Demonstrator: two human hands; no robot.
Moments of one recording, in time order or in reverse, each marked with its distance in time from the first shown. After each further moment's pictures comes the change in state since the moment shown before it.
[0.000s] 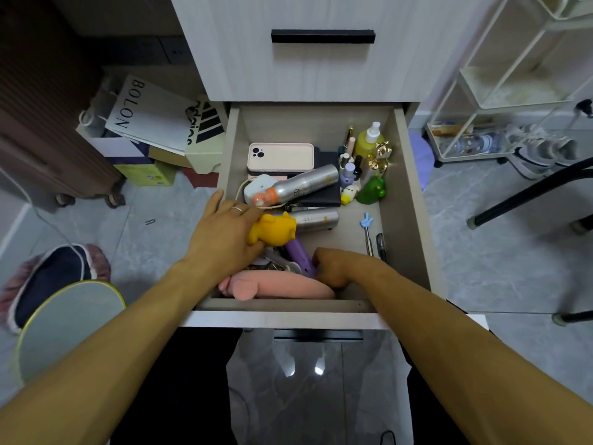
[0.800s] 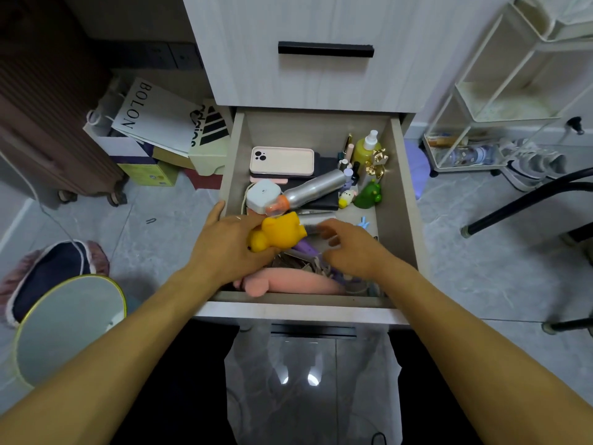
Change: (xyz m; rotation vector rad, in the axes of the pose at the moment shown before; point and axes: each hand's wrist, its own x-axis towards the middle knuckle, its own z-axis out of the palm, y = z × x) left_hand -0.020 0.017 -0.015 -0.244 -0.016 -0.117; right_hand -0.051 0.011 -0.024 0.323 0.374 -0.235
